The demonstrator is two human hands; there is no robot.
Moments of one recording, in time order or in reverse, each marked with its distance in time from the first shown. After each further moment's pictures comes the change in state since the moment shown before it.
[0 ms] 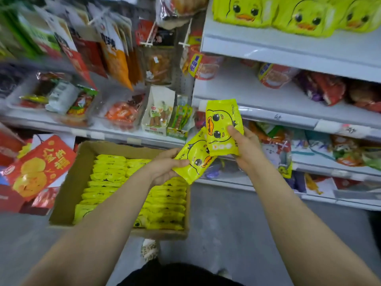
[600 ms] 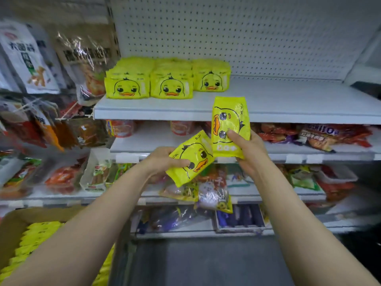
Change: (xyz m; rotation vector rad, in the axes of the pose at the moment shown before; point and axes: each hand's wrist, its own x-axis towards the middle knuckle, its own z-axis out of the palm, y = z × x) left_hand 0.013 0.102 0.320 0.510 -0.031 0.333; right_hand -0.044 -0.183 -0.280 0.164 -0.017 -0.346
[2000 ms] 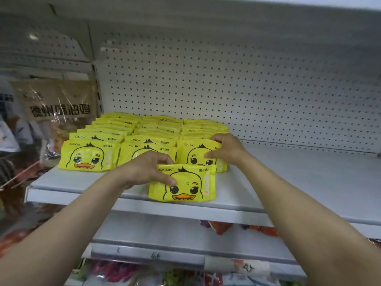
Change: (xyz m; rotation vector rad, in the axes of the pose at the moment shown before) left_hand 0.199 0.157 -0.055 0.437 0.111 0.258; right_hand 0.358 -0.080 0.014 -1.179 -0.271 -0.313
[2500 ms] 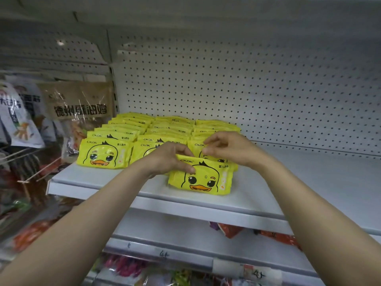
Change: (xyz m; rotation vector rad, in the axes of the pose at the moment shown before) left_hand 0.024 0.018 0.010 -0.016 0.135 0.018; right_hand -0.042 -0.051 -0.021 0.149 -0.222 -0.177
